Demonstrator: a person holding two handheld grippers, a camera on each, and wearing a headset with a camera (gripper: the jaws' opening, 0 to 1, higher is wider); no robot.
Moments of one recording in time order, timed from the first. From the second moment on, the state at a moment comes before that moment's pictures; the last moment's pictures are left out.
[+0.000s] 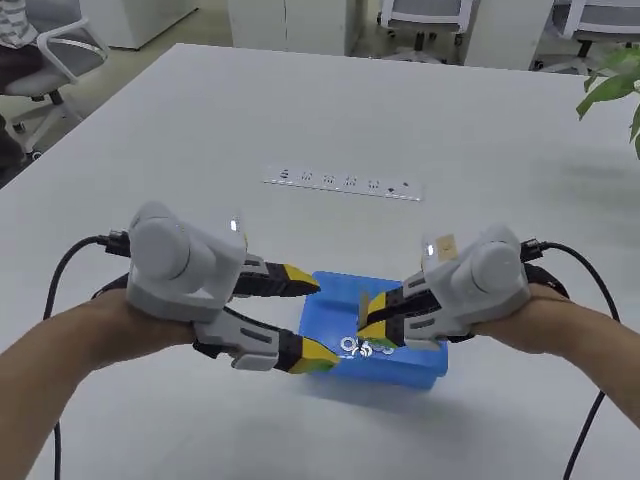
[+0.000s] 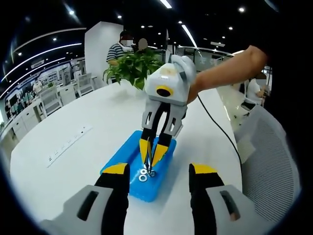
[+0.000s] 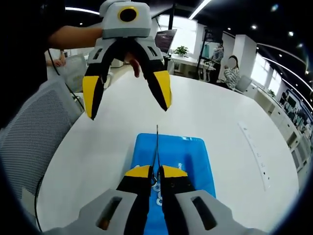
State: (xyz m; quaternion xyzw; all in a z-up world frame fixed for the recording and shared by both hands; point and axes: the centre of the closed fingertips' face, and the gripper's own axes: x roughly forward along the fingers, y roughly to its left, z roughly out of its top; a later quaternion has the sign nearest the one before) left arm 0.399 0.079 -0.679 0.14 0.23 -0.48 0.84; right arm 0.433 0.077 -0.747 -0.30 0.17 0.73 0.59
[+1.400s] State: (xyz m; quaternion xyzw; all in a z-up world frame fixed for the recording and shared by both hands) left arm 0.427 0.049 -0.698 0.25 0.21 -0.53 0.78; right arm 0.425 0.073 -0.757 -0.31 0.17 0.73 0.58
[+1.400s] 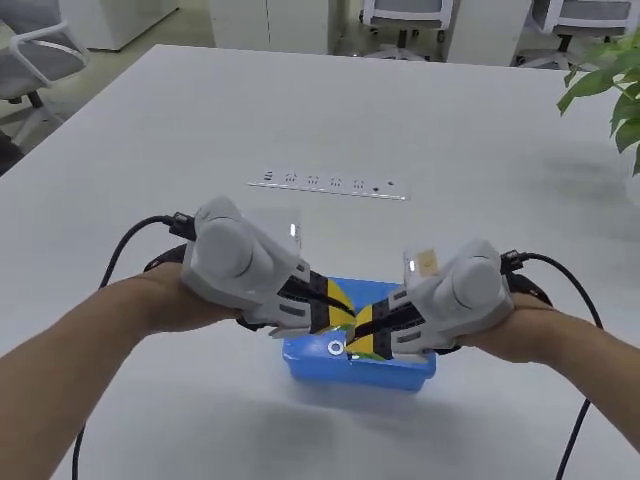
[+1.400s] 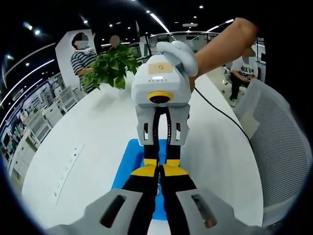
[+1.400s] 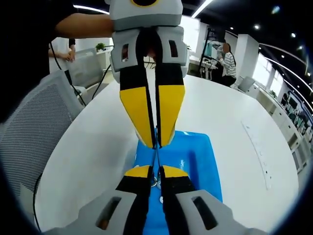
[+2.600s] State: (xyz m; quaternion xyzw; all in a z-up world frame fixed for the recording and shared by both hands) left arm 0.420 0.046 -0.653 0.22 0.18 -0.55 0.79; right arm 0.419 0.075 -0.729 -0.29 0.14 0.73 0.61
